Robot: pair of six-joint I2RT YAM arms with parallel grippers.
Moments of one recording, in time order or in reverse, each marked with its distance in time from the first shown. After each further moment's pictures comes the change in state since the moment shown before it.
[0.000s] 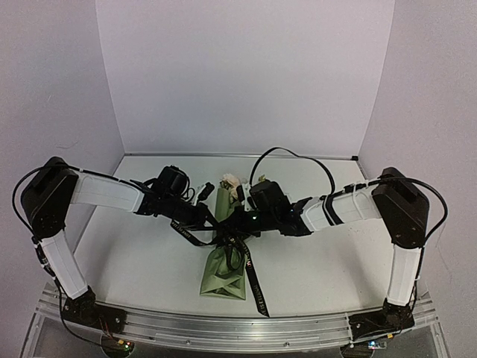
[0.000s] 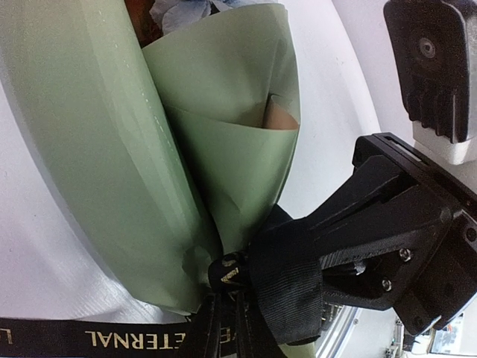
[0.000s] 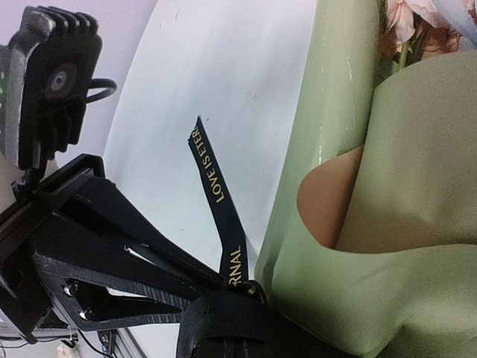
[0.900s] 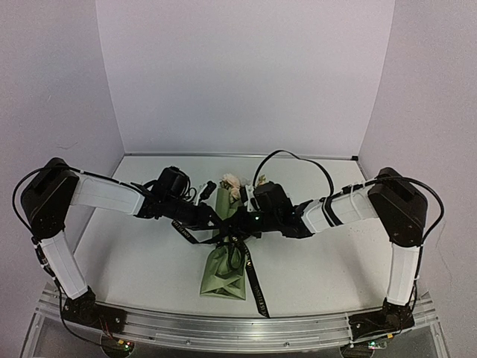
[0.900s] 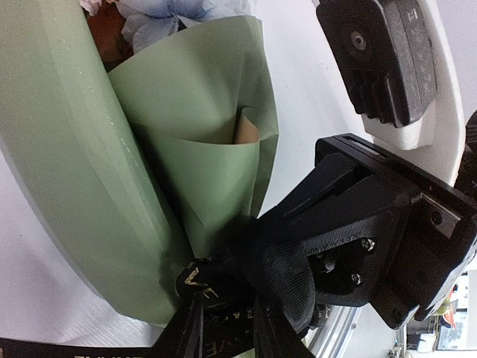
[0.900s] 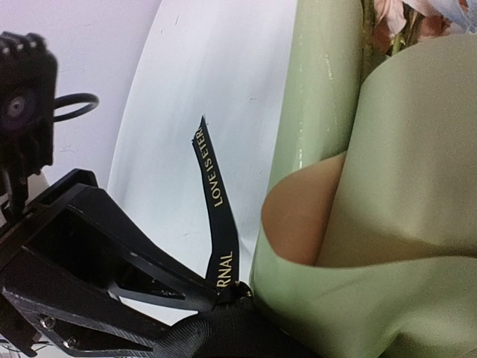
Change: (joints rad) left arm -0.017 -0.004 -0.025 0.090 0.006 -0.018; right arm -0.022 0.013 -0.038 0.084 -0.037 0.048
